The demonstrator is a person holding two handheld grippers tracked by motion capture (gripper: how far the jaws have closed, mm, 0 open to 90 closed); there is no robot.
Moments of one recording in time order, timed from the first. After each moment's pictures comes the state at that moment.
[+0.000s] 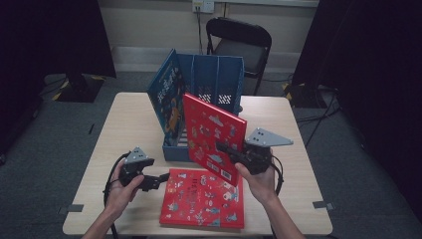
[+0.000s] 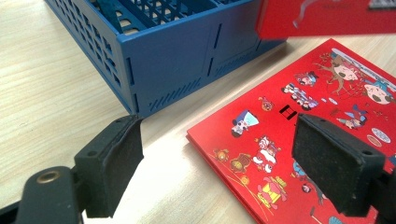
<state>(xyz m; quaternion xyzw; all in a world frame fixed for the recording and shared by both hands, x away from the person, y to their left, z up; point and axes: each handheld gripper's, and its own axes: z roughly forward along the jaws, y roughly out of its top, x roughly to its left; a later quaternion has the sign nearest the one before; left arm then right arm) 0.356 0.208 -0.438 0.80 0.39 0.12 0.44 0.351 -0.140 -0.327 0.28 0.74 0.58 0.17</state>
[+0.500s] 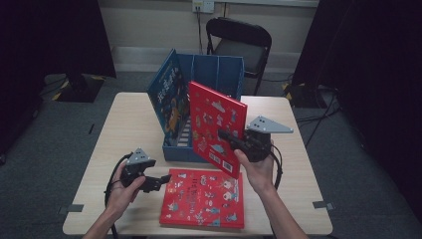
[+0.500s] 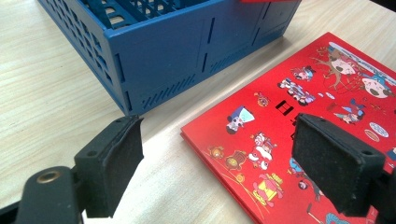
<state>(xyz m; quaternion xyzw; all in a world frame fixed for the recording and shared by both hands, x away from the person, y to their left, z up) 0.355 0.206 -0.439 0.81 0.38 0.12 0.44 0.372 -0.138 -0.314 0.32 0.72 0.58 0.18</state>
